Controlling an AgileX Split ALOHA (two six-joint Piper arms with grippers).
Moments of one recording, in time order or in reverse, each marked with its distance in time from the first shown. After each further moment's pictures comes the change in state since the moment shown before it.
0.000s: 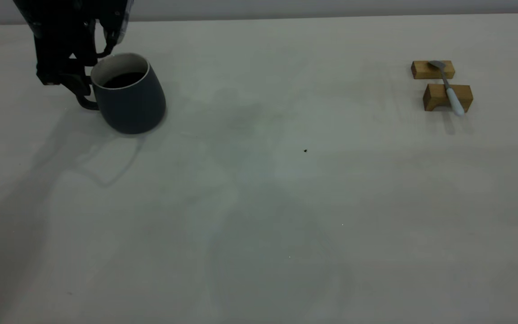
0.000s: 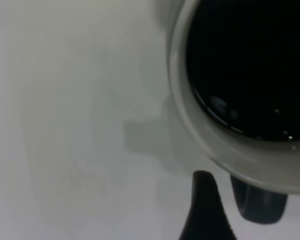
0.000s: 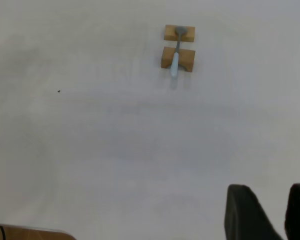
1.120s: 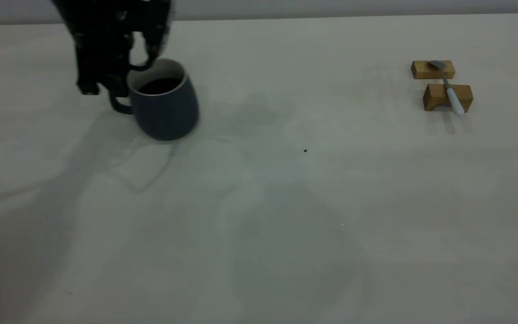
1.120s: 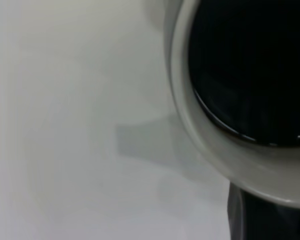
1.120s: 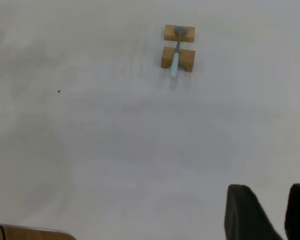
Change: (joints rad) left arm -0.127 0.035 -0.039 0.005 0.040 -0.082; right arm 0.000 0.000 0.000 0.000 0.000 0.000
